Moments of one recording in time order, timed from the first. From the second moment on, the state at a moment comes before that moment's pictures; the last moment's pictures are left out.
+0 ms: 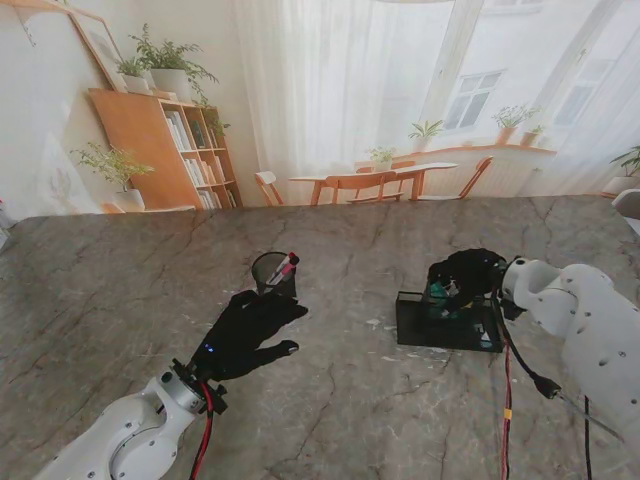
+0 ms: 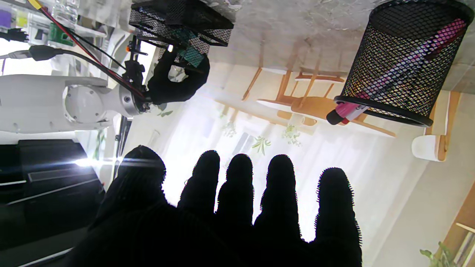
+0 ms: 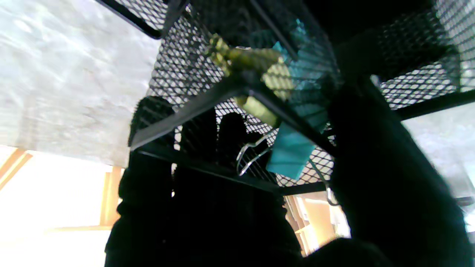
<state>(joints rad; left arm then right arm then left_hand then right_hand) 1.74 -1.08 -1.19 -1.67 1.02 -0.45 0.37 -1.15 -0.98 1.26 -1.10 -1.10 -0.66 0.17 0.85 0.09 -0.04 0.01 0.44 0.16 0.15 0.57 0.47 0.13 0.10 0.38 0.39 0.17 0.17 0.44 0.00 0.31 0.61 0.66 0.67 -0.67 0.52 -0.23 0.58 0.13 0.66 0.51 0.98 0.04 0.41 0.61 0.98 0.02 0.68 0.43 0.81 0.10 1.12 0.20</state>
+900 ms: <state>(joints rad) 1.66 -1.08 -1.10 -1.63 0.99 -0.46 0.32 -1.44 -0.94 1.63 -1.26 -1.23 -0.85 0.14 0.85 0.09 -0.04 0.01 0.44 0.16 0.15 0.57 0.47 0.13 0.10 0.38 0.39 0.17 0.17 0.44 0.00 0.31 0.61 0.66 0.66 -0.67 0.52 -0.25 0.60 0.13 0.66 0.60 0.97 0.03 0.45 0.61 0.97 0.01 0.67 0.44 0.80 0.09 1.10 0.19</state>
